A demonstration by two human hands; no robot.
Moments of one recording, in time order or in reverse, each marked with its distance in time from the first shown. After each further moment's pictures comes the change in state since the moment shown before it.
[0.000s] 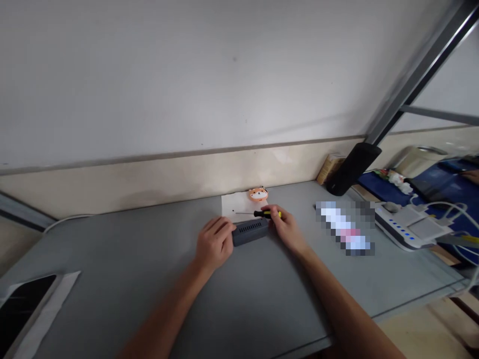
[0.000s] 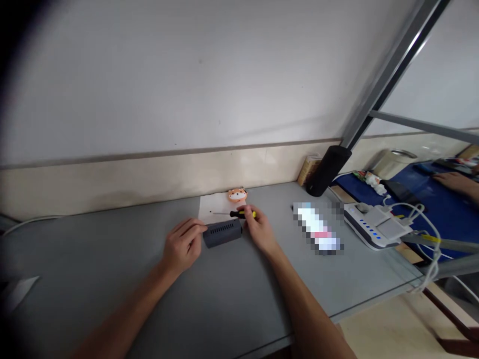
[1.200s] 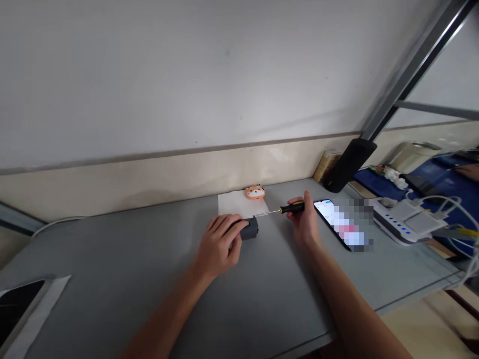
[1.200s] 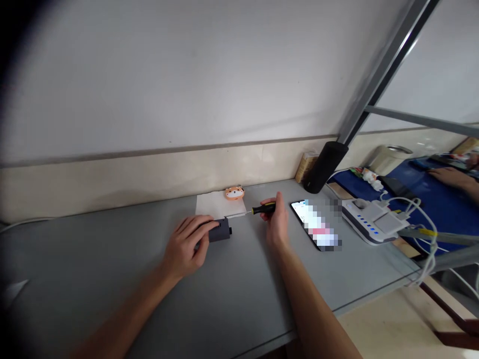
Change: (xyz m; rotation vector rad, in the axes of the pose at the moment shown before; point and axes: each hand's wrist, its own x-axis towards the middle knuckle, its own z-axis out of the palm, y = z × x) left_hand 0.001 0.014 0.000 -0.035 -0.144 -0.019; right_hand 0.014 0.004 -0.020 0.478 0.471 0.087
